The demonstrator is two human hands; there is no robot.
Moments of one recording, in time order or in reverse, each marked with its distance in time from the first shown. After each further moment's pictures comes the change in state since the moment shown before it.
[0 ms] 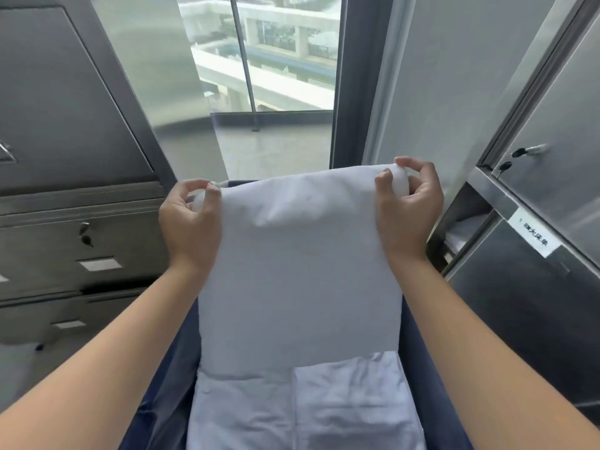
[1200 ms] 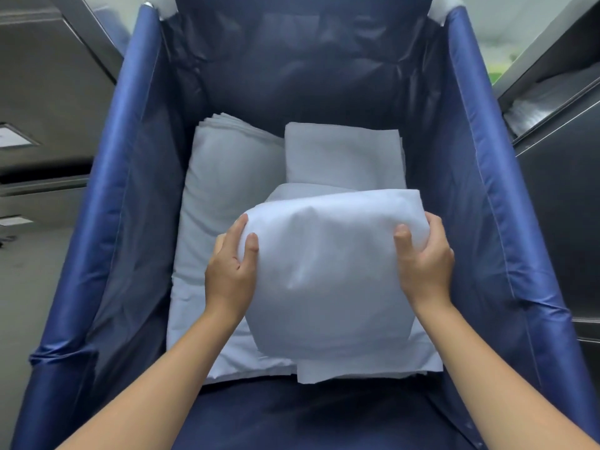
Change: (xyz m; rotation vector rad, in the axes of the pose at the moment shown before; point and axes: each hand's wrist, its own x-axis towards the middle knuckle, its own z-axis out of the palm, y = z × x) left_hand -0.182 -0.277 0.018 0.401 -0.486 -0.395; right_hand -0.183 0.251 -0.076 -0.553 -0.392 0.396
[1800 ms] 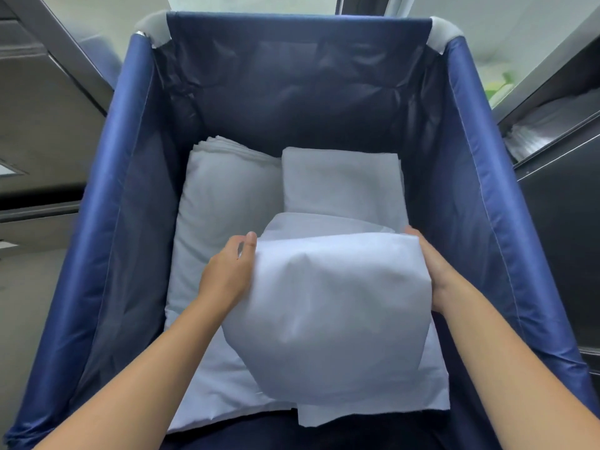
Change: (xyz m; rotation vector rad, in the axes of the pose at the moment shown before) left_hand 0.092 0.006 0.005 0.230 -0.277 -0.224; right_hand 0.077 -0.025 0.005 0.449 -0.535 0.884
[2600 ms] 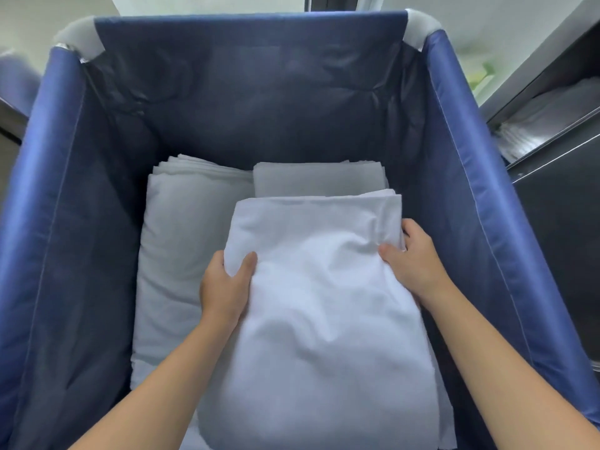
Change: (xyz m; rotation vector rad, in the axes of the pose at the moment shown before) left_hand 0.058 0.027 0.055 -0.352 0.188 0.063; right_hand 0.066 -0.029 -0.012 -0.393 0.252 -0.541
